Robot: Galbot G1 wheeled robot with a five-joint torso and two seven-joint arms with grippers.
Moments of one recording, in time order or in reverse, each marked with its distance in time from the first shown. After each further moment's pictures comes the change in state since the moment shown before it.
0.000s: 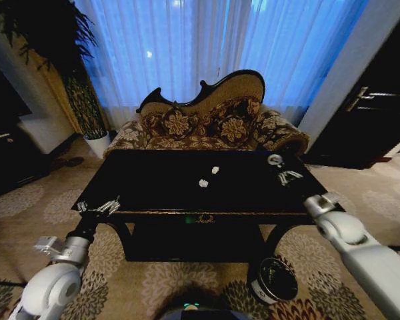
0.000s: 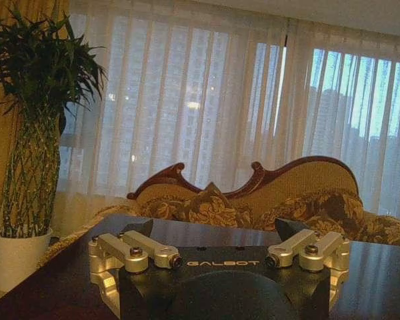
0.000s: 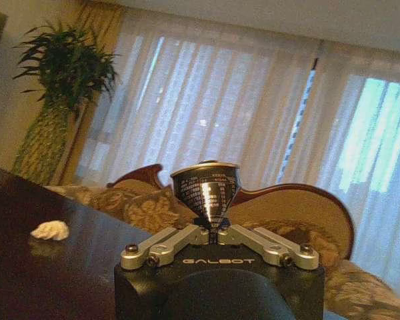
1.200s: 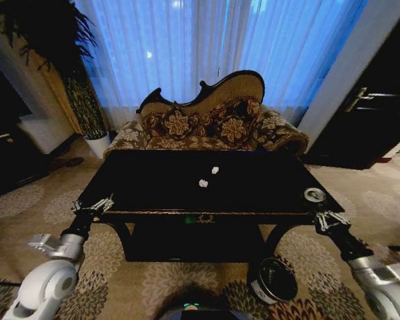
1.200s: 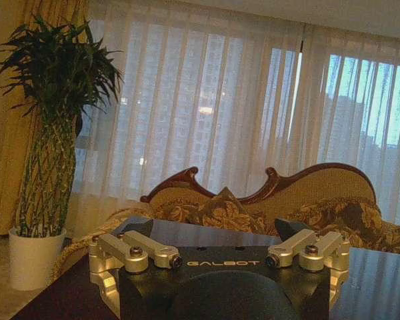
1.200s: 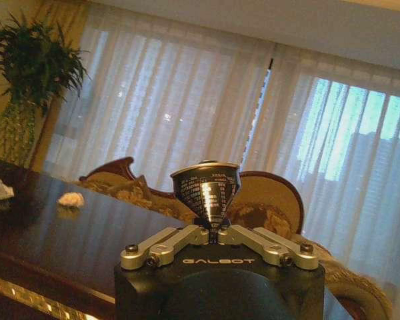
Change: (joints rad) left arm -0.030 0.018 -0.041 0.074 -0.057 -0.021 0.021; right arm -0.561 0.304 0.351 0.175 -0.038 0.231 -0.059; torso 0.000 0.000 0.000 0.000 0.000
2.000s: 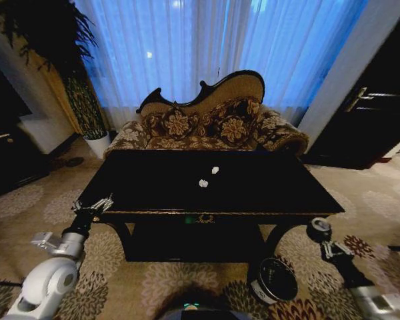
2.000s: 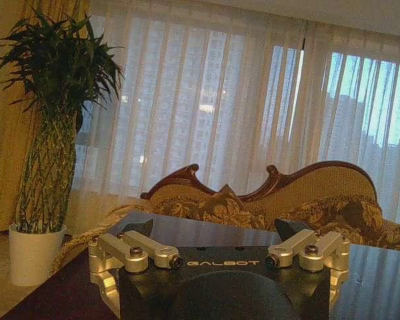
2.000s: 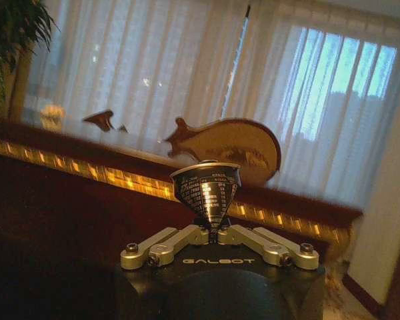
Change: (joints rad) left arm -0.021 0.003 0.021 0.030 0.002 -0.005 0.004; right arm 0.063 0.081 -0.091 -0.342 -0.032 0.168 -0.116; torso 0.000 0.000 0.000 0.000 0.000
